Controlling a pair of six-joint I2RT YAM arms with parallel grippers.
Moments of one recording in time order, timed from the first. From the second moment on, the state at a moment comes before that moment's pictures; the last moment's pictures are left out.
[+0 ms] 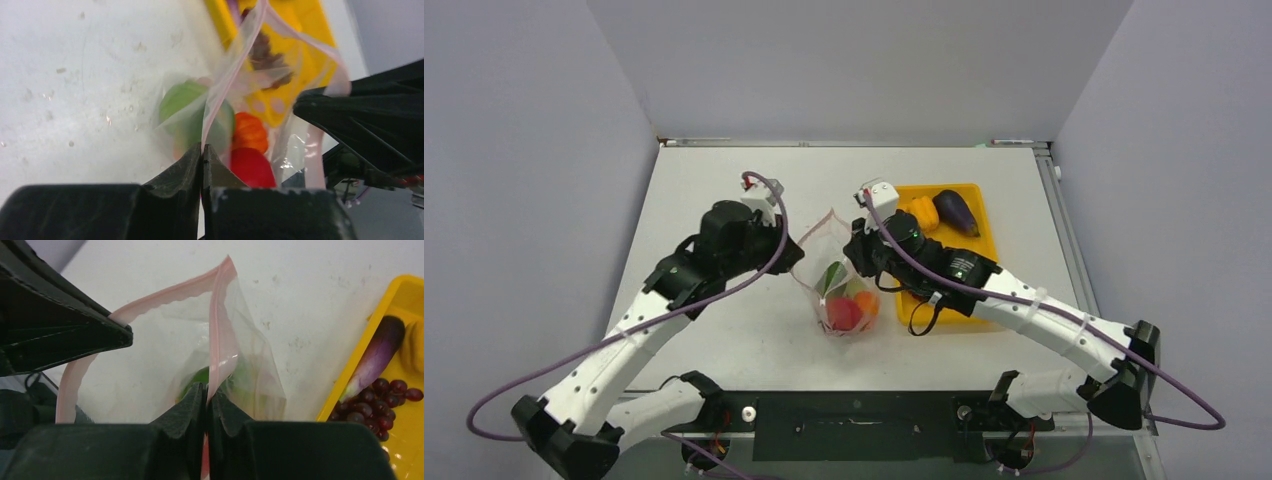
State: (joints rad) left arm -0.60 0.97 1.11 -0.60 0.08 -0.47; right arm 0.98 1.24 1.22 -0.38 0.22 0.34
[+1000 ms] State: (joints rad) left arm -0.59 1.12 0.99 -0.55 0.09 -0.49; right arm 0.98 1.32 1.05 -0.31 0.20 0.38
